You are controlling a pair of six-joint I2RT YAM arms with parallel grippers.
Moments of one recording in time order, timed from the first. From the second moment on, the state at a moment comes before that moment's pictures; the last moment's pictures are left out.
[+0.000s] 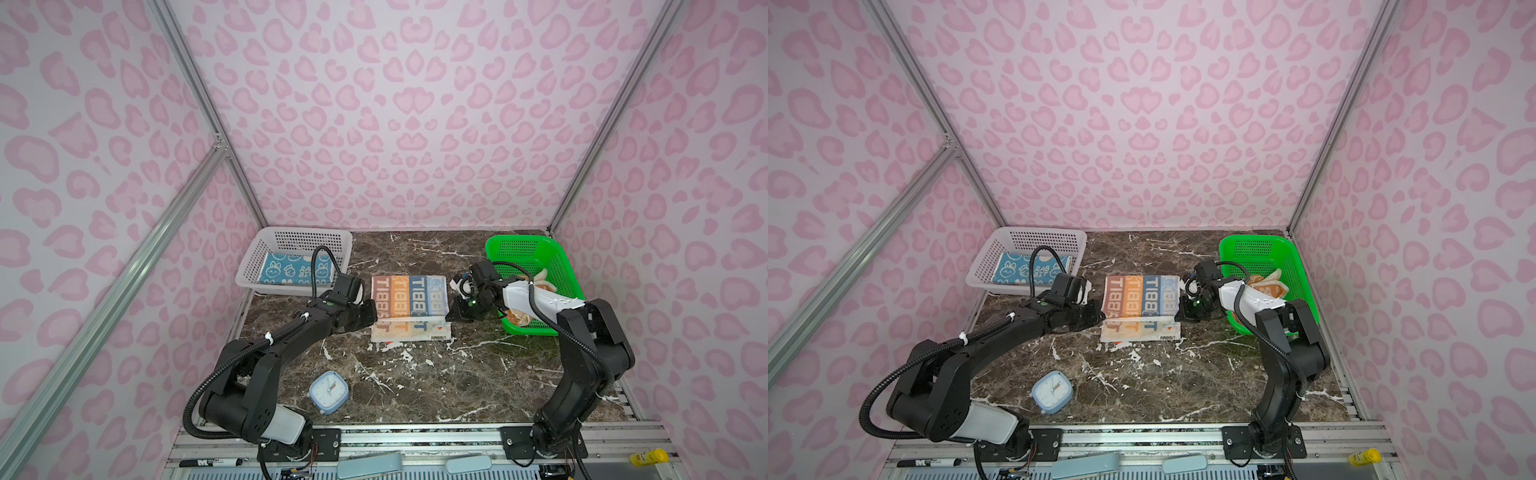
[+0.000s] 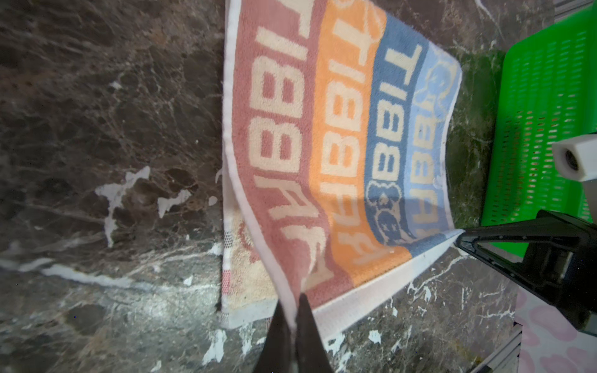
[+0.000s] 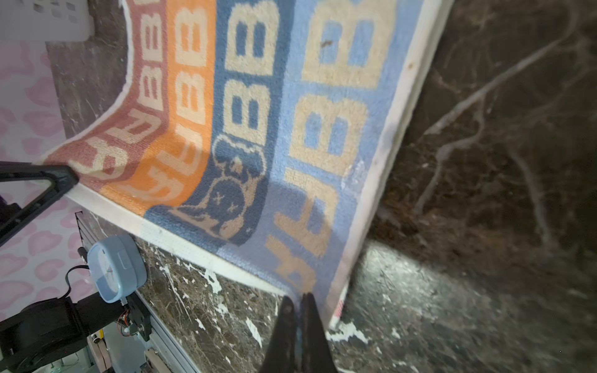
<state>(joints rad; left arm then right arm) -0.41 1.48 0.85 -0.37 0.24 -0.64 0.33 1.76 1.07 -0.57 -0.51 0.30</state>
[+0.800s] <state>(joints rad) -0.45 1.52 0.89 -0.36 0.18 -0.64 0.34 1.69 1.09 -0.59 -0.43 0.30</state>
